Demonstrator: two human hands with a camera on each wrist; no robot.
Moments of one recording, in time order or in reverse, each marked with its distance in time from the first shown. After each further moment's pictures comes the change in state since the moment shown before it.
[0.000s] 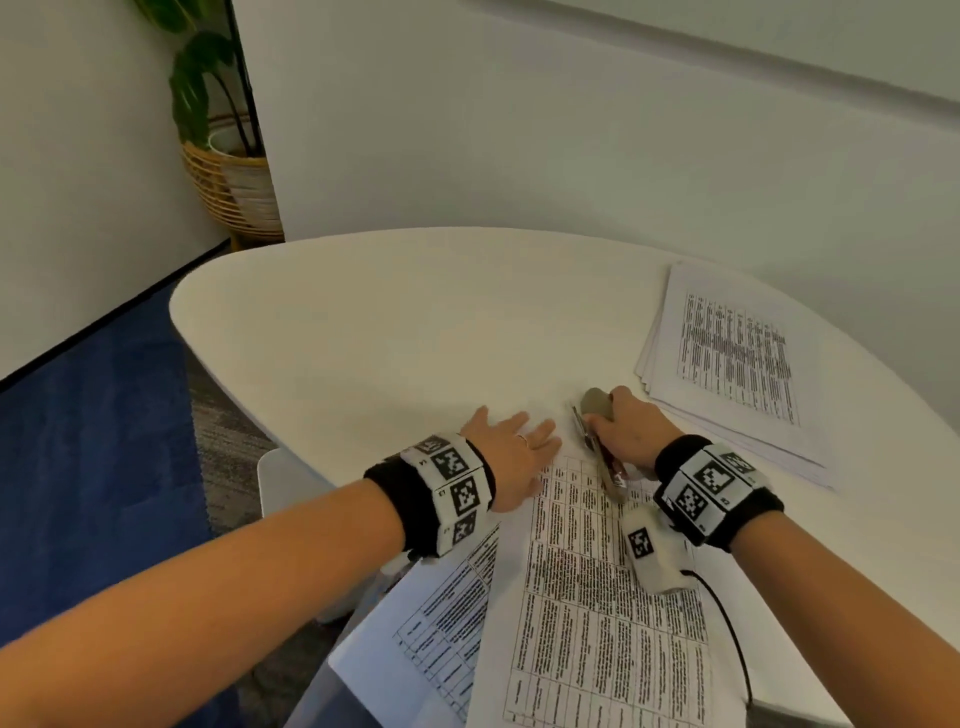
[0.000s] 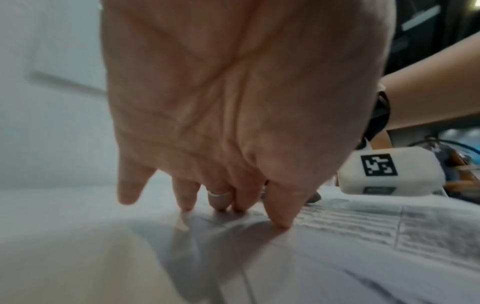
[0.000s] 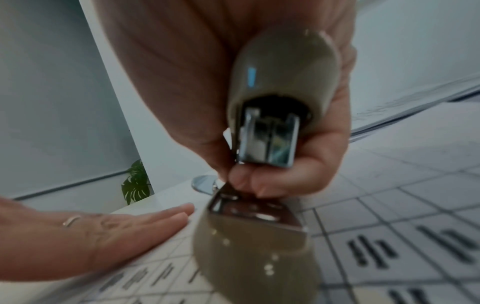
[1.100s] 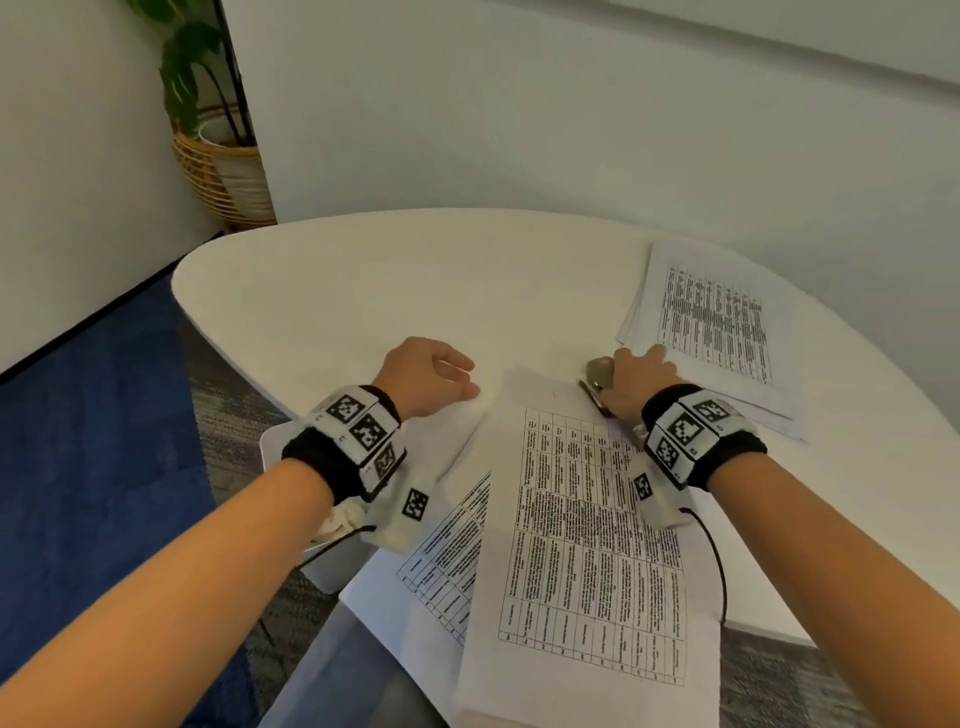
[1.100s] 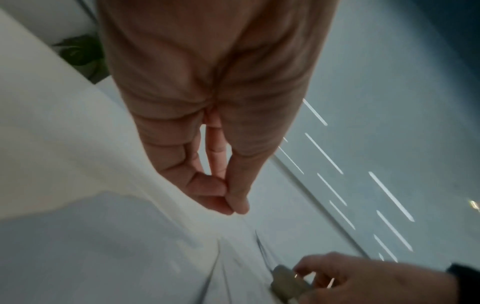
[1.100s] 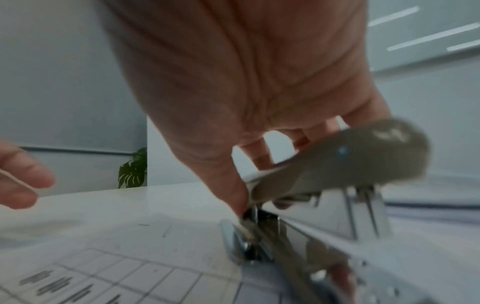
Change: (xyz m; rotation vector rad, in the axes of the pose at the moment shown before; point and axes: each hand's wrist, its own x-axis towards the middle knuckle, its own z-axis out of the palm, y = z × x) left_hand -0.039 -0.046 0.011 -1.252 0.556 -0.405; right_hand -0.018 0.006 -0.012 -0.344 0.124 0.123
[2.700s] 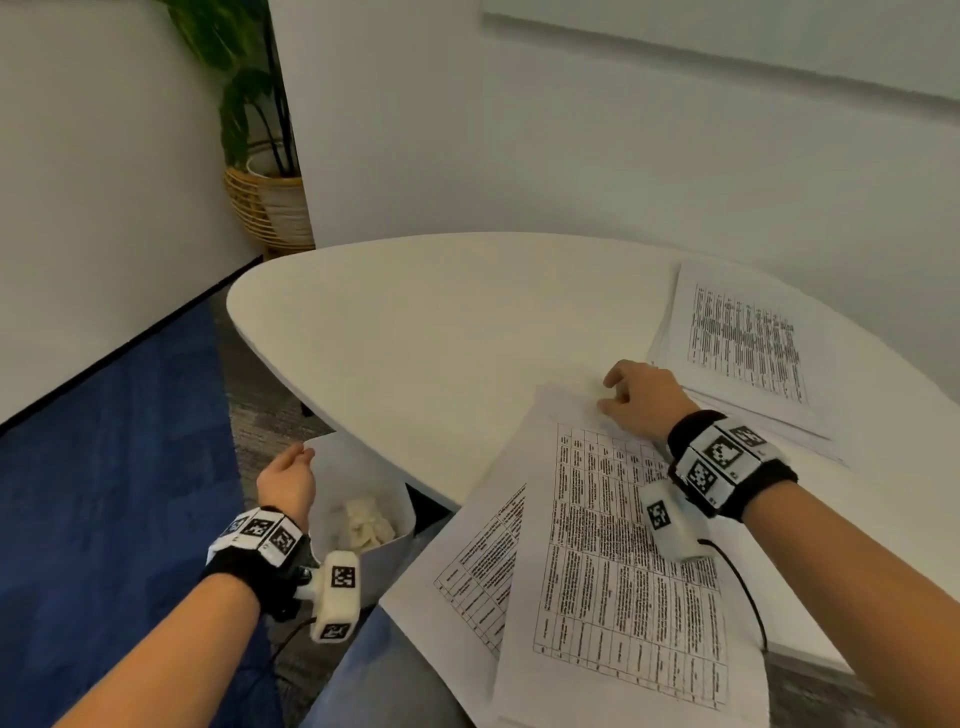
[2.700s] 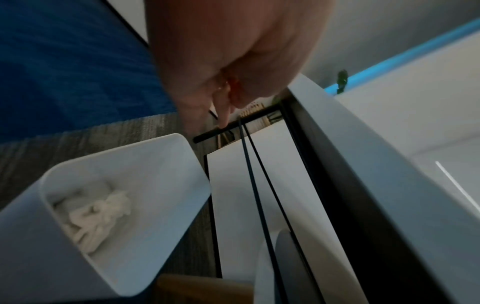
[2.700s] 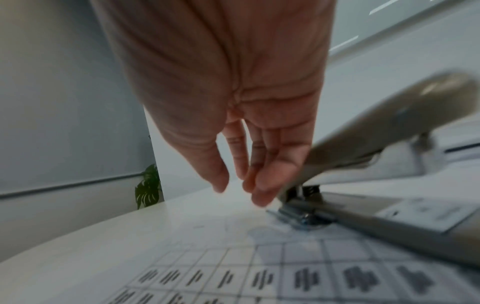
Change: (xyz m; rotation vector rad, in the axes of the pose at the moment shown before) left_hand -0.037 -0.176 -0.050 -0.638 0.632 -0.487; right_hand -0.004 -0.009 0.009 0.381 0.072 -0.285
